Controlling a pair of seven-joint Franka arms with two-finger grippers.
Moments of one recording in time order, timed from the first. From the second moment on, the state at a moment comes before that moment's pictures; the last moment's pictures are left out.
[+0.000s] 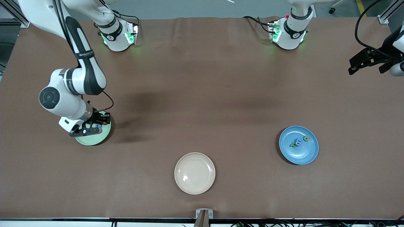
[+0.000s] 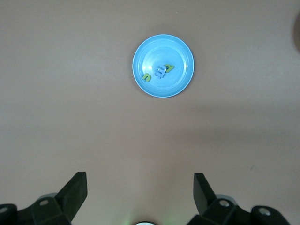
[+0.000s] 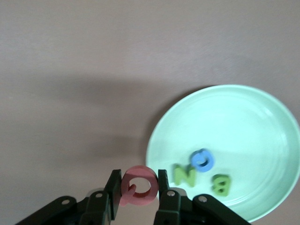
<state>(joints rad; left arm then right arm) 0.09 -0.05 -0.15 -1.53 0.01 1.47 -0.08 0.22 0.32 -0.18 -2.06 0.10 2.31 -0.19</state>
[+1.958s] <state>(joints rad) 0.09 -0.04 -0.15 -1.53 0.01 1.47 -0.08 0.04 0.44 -0.15 -1.88 0.14 2.16 -0.39</state>
